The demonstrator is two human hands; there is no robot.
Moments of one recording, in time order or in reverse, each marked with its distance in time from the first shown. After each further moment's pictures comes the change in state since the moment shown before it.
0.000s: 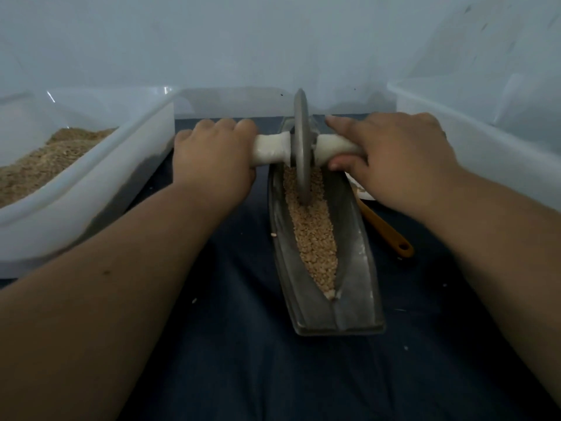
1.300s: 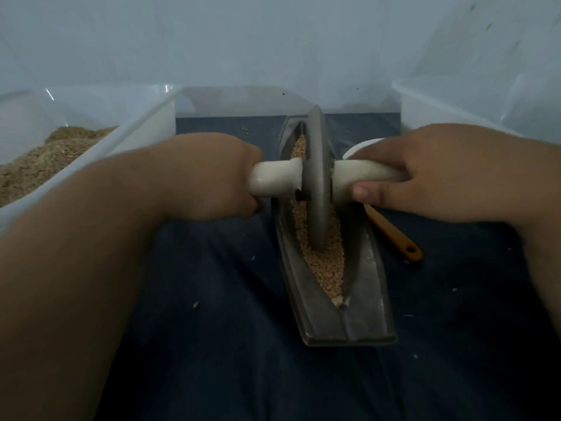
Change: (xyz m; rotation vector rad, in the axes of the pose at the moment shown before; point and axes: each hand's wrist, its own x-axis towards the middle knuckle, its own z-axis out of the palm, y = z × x) left_hand -0.006 -0.017 -0.046 -0.118 -0.472 0.201; right_hand -0.017 0.004 -0.049 0.245 -0.388 -0.062
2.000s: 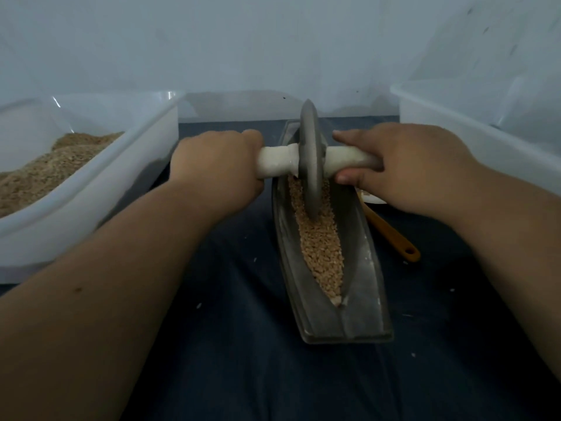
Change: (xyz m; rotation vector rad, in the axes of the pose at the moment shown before) left_hand 0.023 0.006 0.029 0.102 0.364 -0.169; right_hand 0.025 0.012 0.030 -0.081 0.272 0.034
